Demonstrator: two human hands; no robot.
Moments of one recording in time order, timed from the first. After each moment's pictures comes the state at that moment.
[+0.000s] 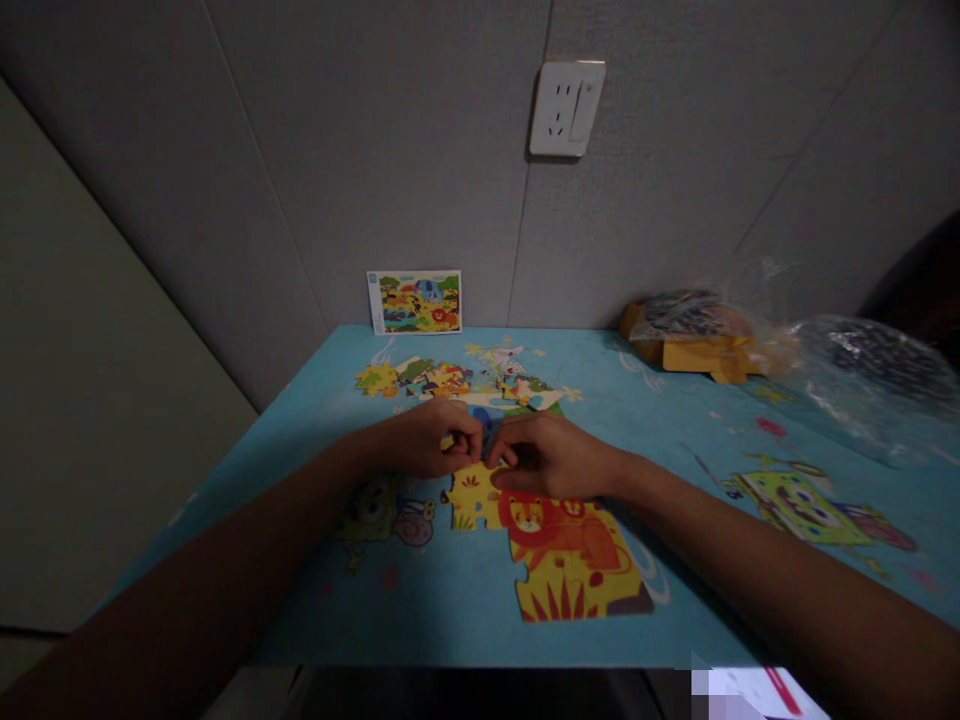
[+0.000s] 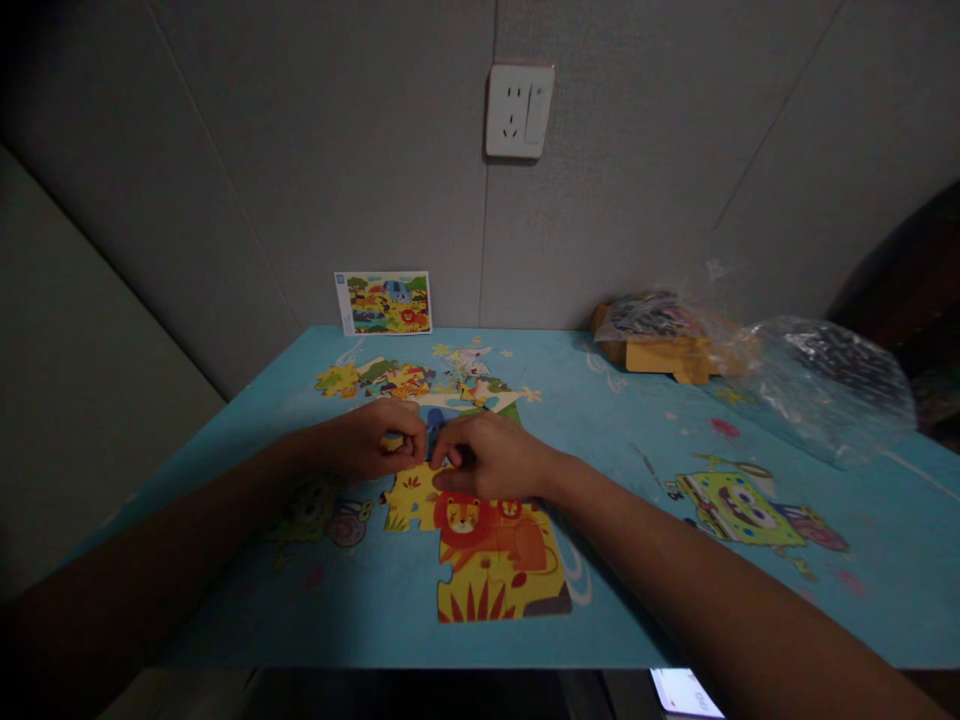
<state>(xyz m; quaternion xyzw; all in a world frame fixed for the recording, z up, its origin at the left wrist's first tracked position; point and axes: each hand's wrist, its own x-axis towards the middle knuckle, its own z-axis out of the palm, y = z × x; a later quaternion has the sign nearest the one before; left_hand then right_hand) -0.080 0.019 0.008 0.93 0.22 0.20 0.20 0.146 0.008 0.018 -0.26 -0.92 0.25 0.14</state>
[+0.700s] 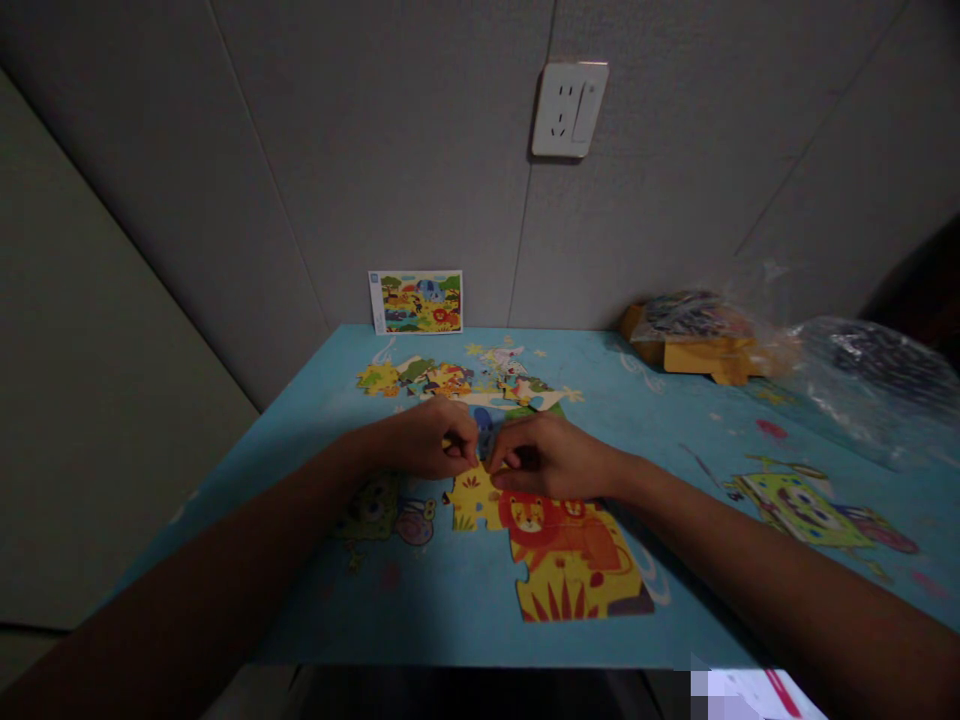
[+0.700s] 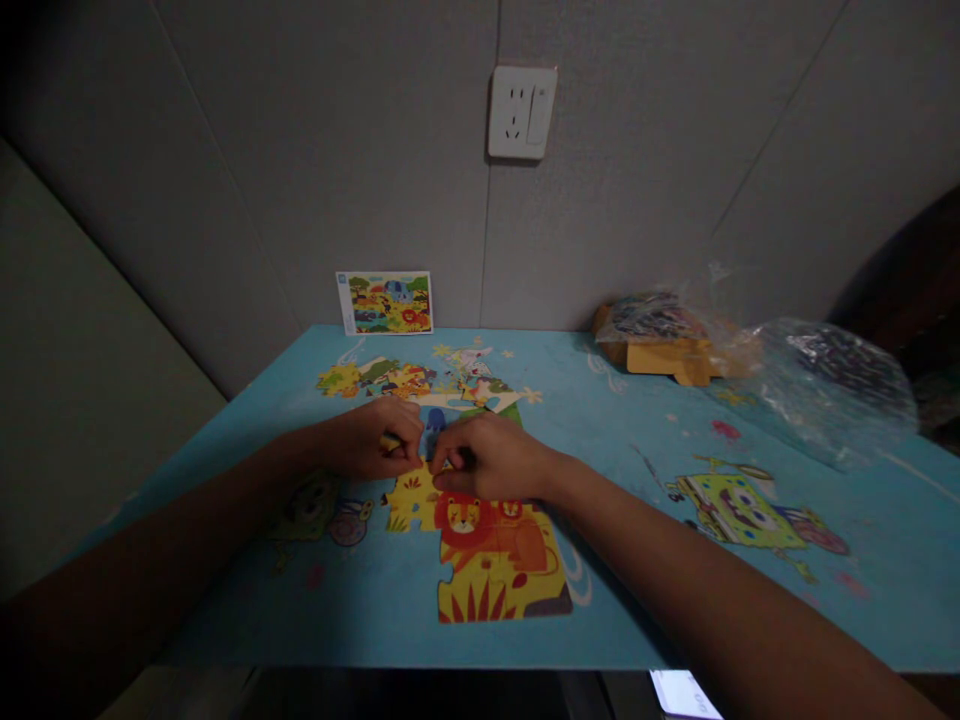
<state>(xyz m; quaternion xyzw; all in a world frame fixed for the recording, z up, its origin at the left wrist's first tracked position) -0.078 0.019 0.008 0.94 0.20 0.21 0.19 0.146 0.009 0.016 -0.25 -0.92 0.27 0.14</state>
